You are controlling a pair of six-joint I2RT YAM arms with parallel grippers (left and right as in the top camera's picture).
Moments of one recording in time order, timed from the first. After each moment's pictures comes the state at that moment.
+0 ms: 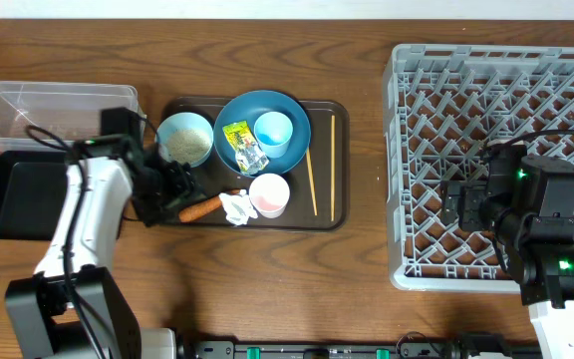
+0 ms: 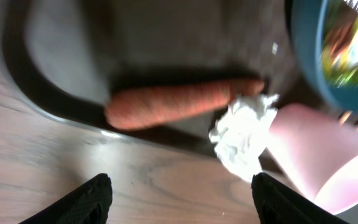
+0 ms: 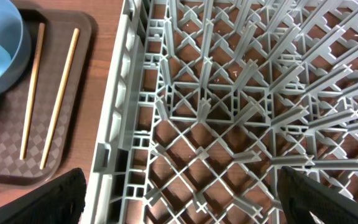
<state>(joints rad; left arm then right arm) 0.12 1.57 1.08 -1.05 0.33 -0.33 0.00 0.92 0.90 -0.80 -0.07 -0.01</state>
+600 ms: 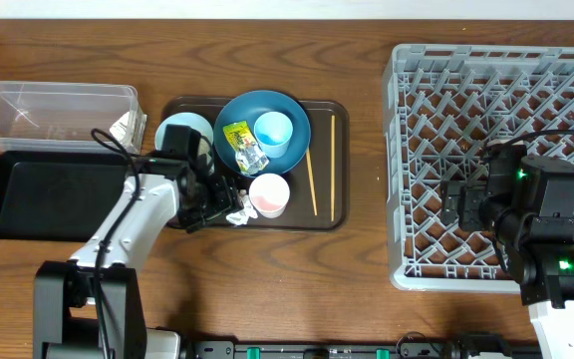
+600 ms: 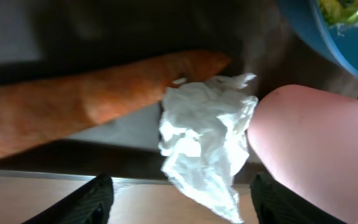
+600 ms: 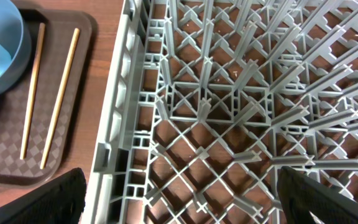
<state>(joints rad) -0.11 1.57 0.91 -0.78 0.32 -0.47 0.00 0.92 0.90 -0.80 -0.07 -0.01</state>
